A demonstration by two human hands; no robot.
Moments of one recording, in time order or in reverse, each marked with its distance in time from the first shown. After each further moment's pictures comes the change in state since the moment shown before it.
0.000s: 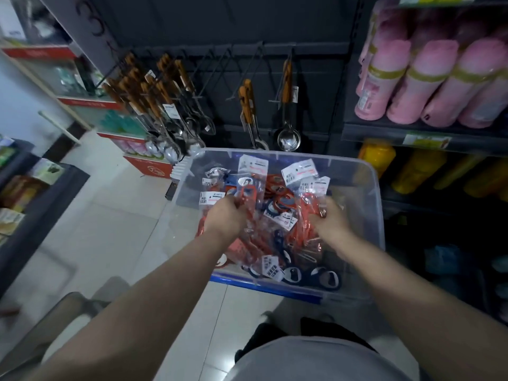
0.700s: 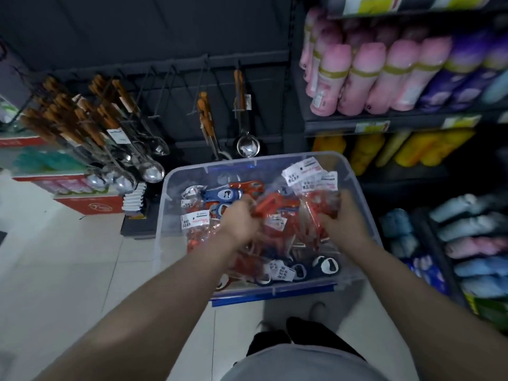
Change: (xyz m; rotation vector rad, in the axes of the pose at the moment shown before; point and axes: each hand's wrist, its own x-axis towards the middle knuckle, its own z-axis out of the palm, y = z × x) left_hand 0.023 0.013 0.004 -0.032 -0.331 0.386; right_hand -0.046 -0.003 0.004 0.129 0.368 0.077
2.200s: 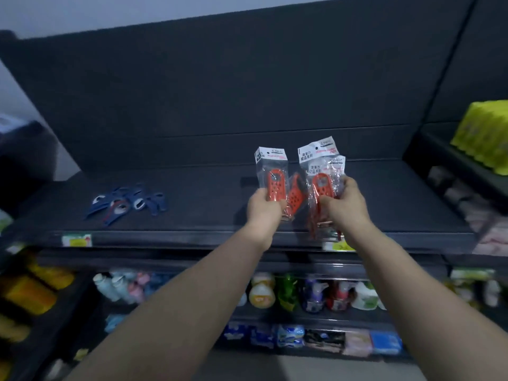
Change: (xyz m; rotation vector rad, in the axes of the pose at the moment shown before) left_hand -0.498 0.452 0.460 -0.256 -1.097 0.664; right_hand -0.499 0.333 -0.472 0.413 1.501 0.573
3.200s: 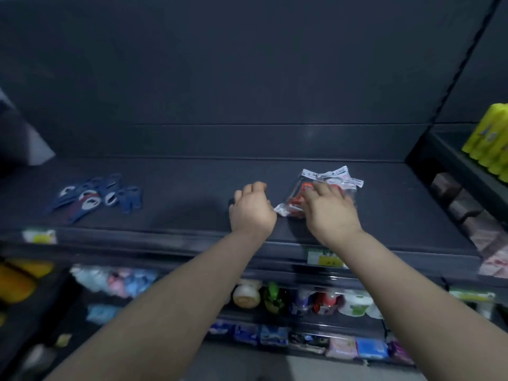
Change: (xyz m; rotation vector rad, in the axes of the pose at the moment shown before) left_hand 0.053 -0.014 0.027 0.996 0.212 0.318; right_hand 0.053 0.022 0.005 -1.000 -0.153 -0.552
